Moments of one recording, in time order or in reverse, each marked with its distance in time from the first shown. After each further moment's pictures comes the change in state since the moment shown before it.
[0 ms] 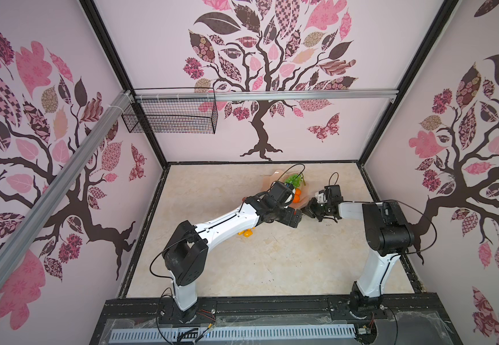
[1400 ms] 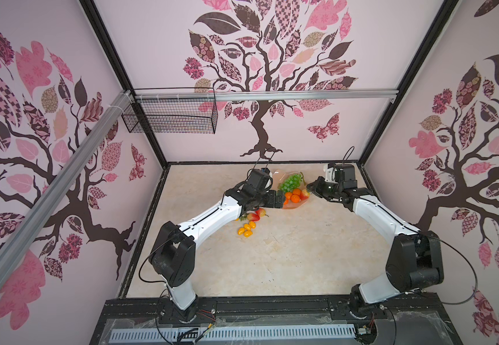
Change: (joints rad) left arm 0.199 -0.081 -0.058 0.086 0.020 -0.117; right arm 0.067 -0.357 0.185 -0.243 0.169 -0.130
